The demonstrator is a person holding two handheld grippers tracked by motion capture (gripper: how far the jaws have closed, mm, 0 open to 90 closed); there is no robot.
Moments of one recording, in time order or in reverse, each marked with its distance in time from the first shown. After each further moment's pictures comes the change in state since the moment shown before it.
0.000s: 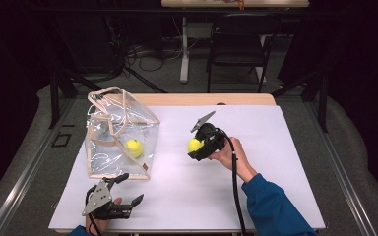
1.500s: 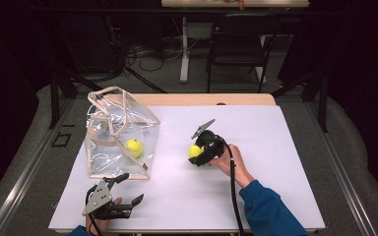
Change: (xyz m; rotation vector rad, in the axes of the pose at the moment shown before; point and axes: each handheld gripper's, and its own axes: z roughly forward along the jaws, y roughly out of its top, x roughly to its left) left arm 0.000 0.000 0.000 0.001 0.002 0.001; right arm 0.000 -0.021 0.028 0.011 0.003 0.037
